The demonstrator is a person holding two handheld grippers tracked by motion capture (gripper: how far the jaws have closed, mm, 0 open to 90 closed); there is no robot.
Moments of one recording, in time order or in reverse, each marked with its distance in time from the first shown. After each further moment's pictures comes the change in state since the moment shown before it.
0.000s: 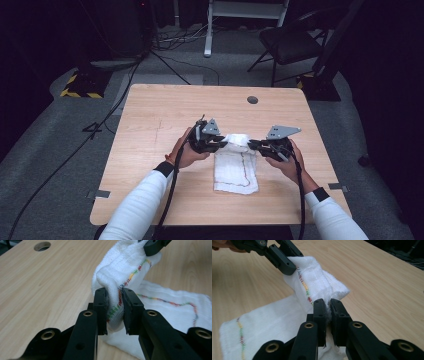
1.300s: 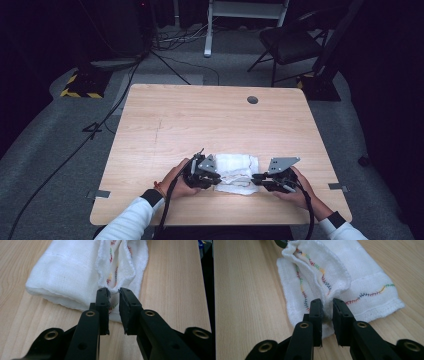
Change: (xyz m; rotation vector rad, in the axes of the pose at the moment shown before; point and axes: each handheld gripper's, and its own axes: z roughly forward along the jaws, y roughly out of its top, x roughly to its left) left arm -0.068 -0.050 -0.009 0.157 -0.157 0.062; right arm 0.054 -0.056 -0.018 0.174 0.155 -0.068
